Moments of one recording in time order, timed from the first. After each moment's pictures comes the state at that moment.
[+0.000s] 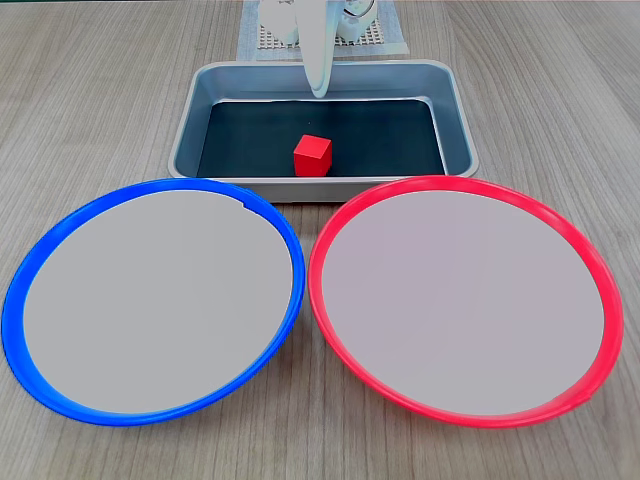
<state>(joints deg) 4.0 189.3 173.2 57.1 8.2</state>
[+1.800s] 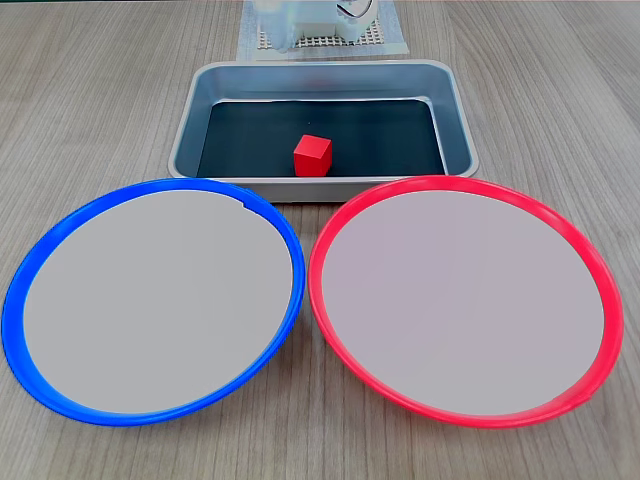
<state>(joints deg) 8.7 119.1 115.5 78.6 9.9</state>
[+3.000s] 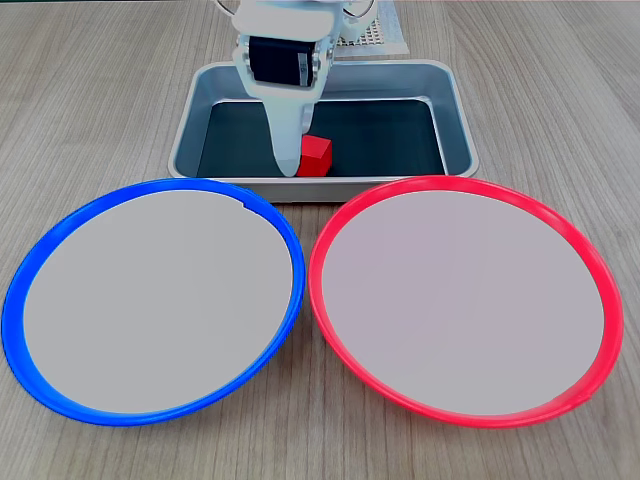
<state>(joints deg) 5.6 78.3 95.8 78.0 7.6</state>
